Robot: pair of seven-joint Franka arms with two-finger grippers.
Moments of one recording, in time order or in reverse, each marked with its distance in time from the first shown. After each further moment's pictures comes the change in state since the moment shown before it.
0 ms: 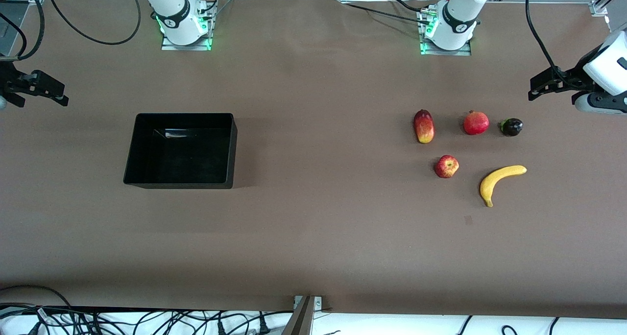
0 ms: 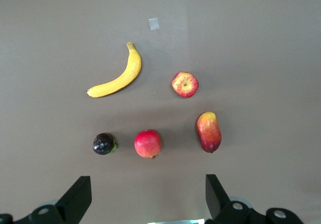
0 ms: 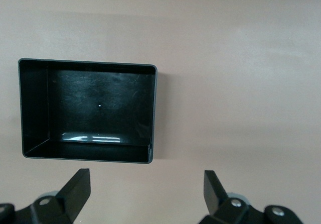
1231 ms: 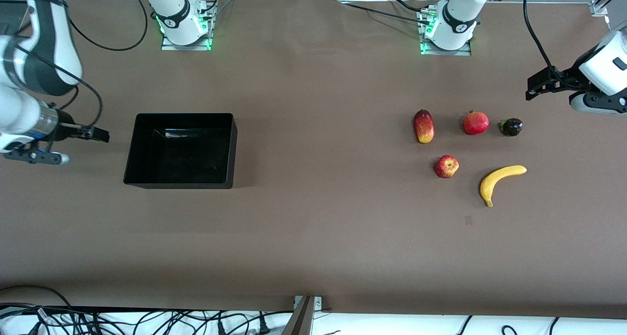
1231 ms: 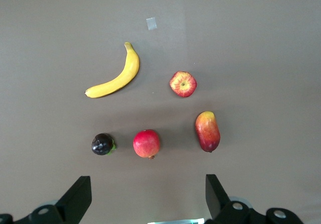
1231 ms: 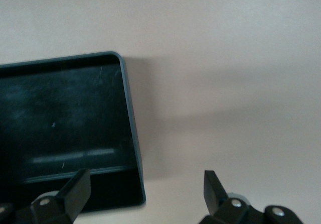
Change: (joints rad) left arm -0.005 0.001 -0.004 0.000 0.000 -0.001 0.000; right arm -0.014 0.236 -0.008 -0.244 -0.030 0.354 0.181
